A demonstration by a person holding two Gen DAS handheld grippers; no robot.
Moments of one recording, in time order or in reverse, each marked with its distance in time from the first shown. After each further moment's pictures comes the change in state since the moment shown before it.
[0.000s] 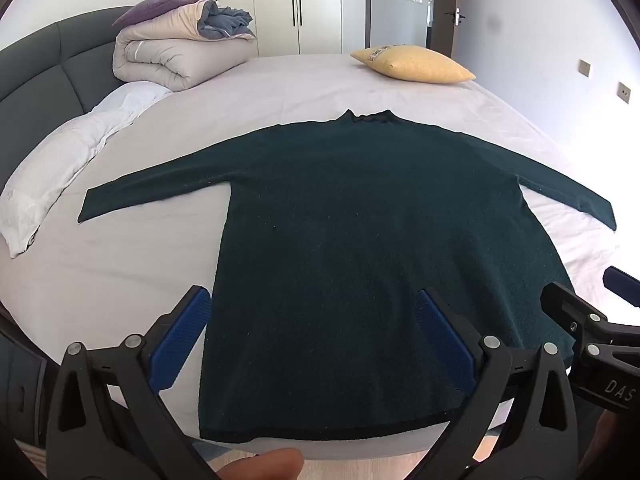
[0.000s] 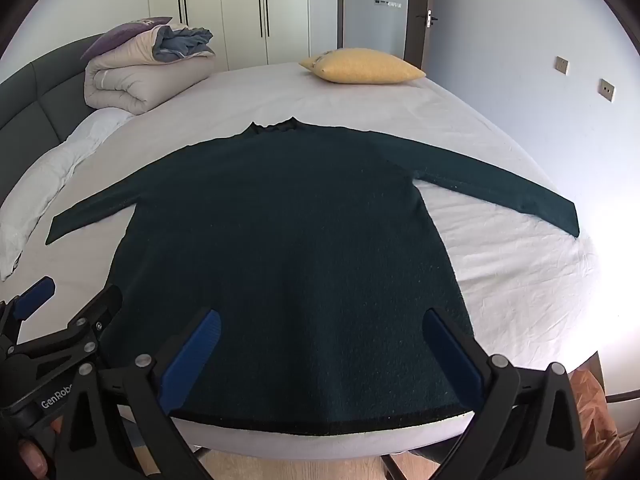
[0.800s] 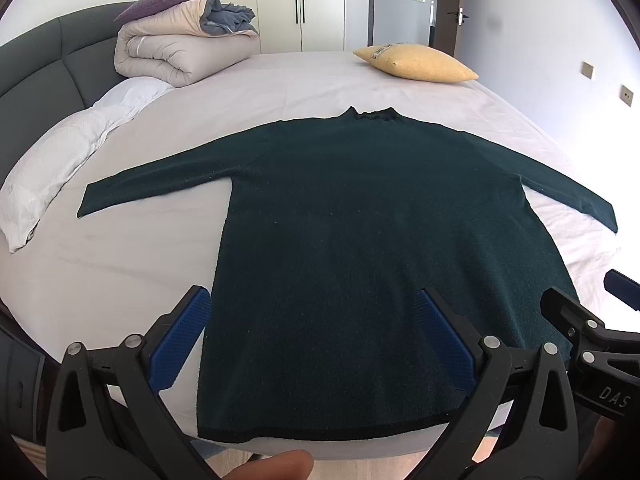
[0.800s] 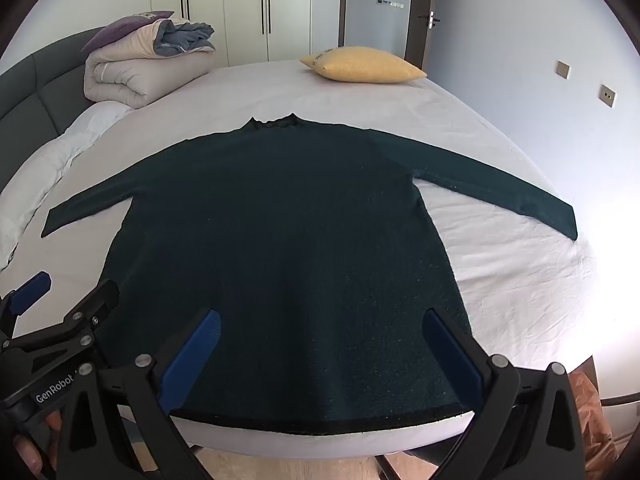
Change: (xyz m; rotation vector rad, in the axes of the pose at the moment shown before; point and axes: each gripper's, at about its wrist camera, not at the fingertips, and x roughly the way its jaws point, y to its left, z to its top) left arm 0.004 0.003 -0.001 -0.003 0.015 0.008; right arm 0.004 0.001 -0.006 -0.013 0.002 -0.016
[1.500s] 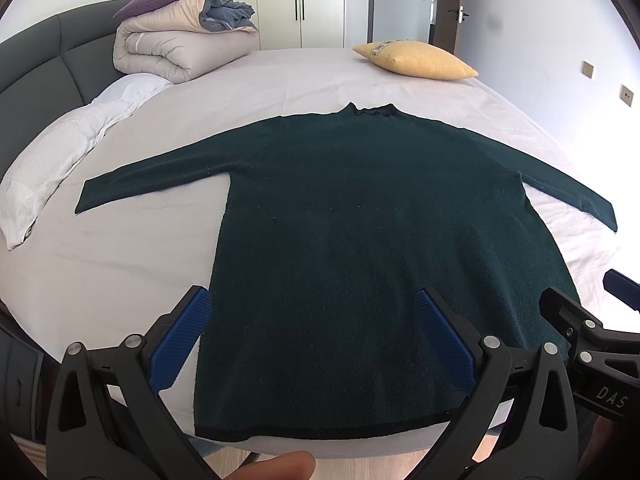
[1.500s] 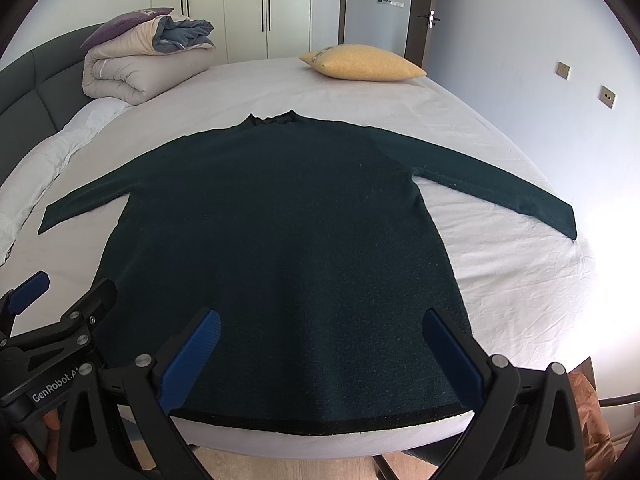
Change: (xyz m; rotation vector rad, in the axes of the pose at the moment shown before) left arm 0.007 0.005 -0.003 -0.002 0.010 -0.008; right arm 0.003 -0.004 -0.004 -0.007 0.006 -0.005
